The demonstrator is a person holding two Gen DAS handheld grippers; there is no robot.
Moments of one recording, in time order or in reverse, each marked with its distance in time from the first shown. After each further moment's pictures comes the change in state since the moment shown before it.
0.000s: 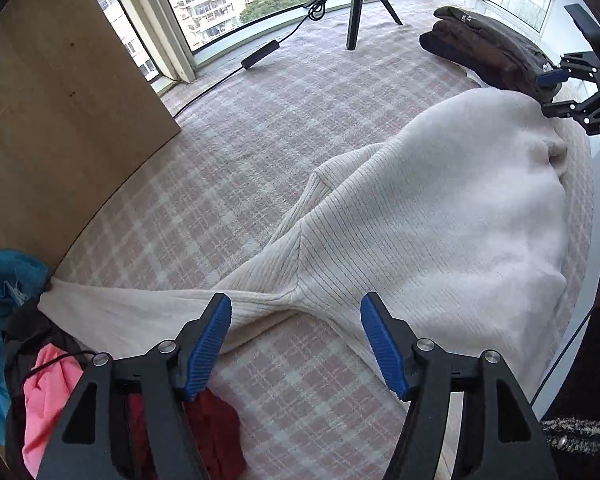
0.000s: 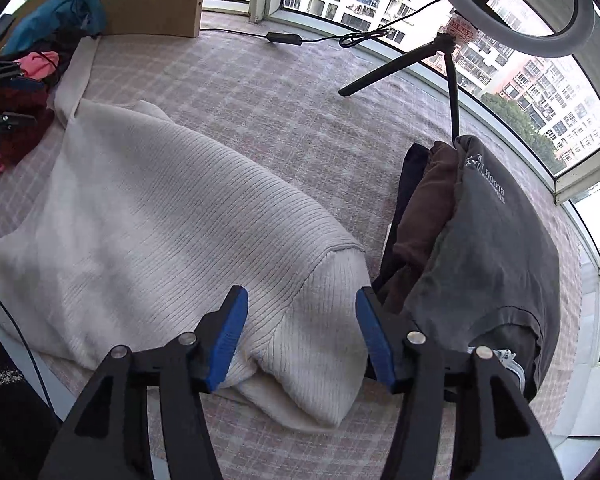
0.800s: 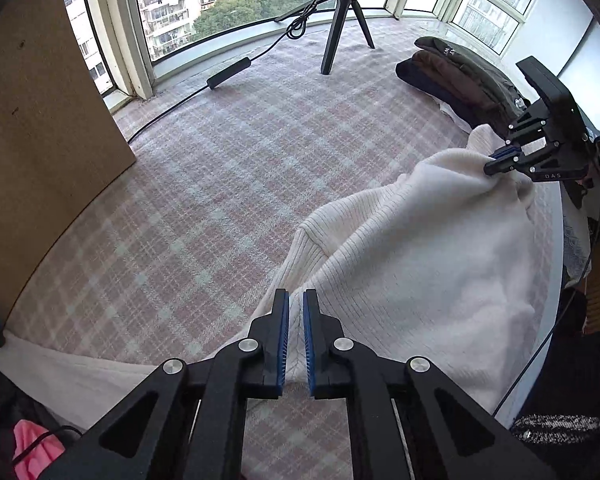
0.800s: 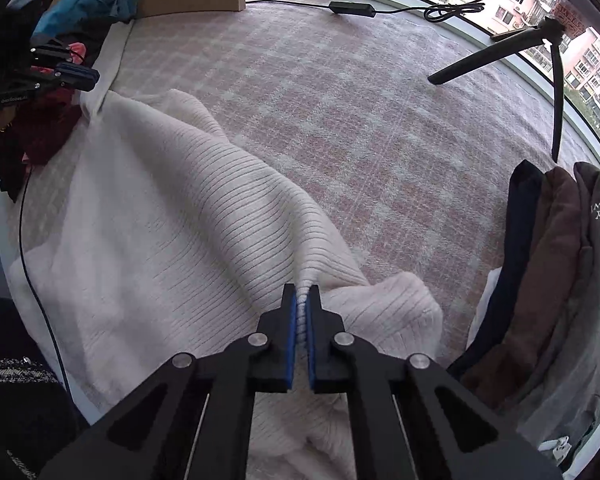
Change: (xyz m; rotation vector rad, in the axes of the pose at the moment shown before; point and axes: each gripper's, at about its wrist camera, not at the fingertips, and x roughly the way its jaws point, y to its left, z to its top) left arm 0.008 0.036 0.042 -0.061 -0.069 -0.262; right arm 0.045 0.020 0.029 -0.060 0.096 0.284
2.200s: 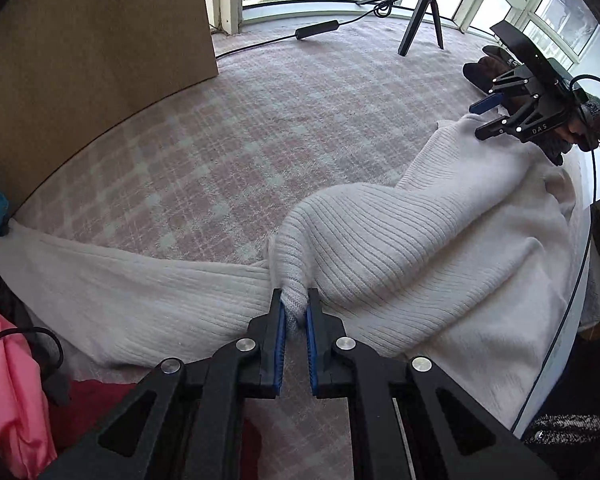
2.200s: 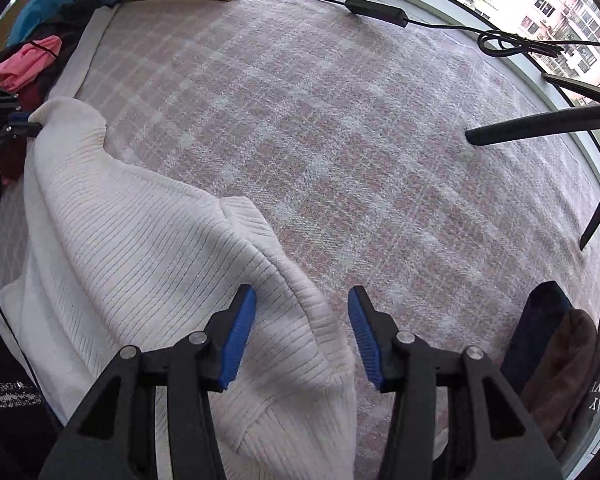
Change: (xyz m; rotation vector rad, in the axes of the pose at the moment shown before) left arm 0.016 0.043 -0.071 -0.193 0.027 0.085; right arm 0.054 -0.037 0.112 -0.140 0.100 -0.023
